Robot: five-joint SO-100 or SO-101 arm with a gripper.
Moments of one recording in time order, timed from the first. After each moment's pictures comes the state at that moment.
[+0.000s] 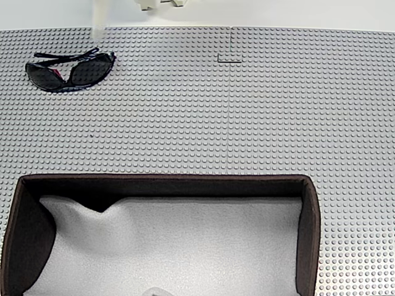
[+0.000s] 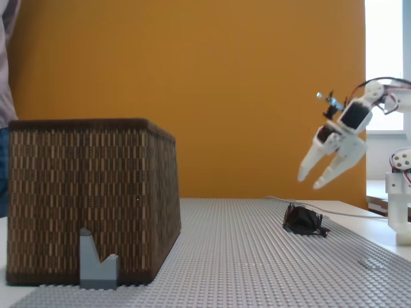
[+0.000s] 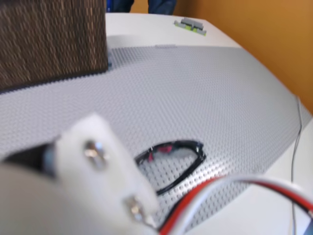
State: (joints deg) arm 25.5 158.5 147.8 65.0 -22.7
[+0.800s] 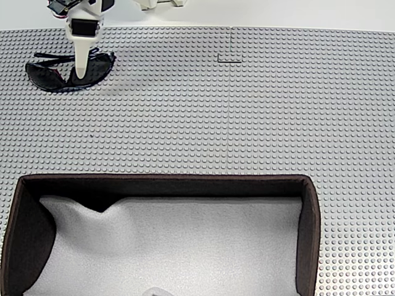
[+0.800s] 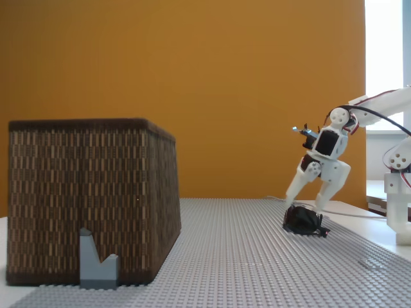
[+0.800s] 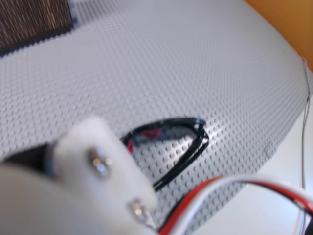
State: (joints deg) arm 31.2 130.7 148.2 47.7 -22.3
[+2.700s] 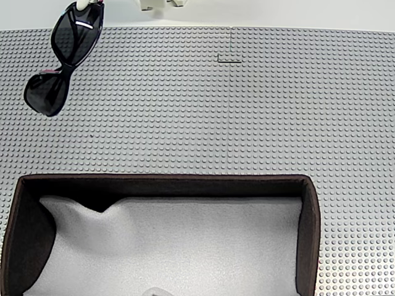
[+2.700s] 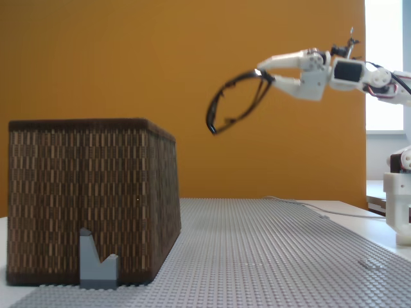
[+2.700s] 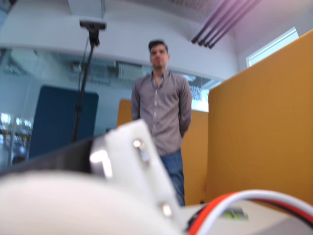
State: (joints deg) arm 3.3 155.1 138.3 2.7 -10.6
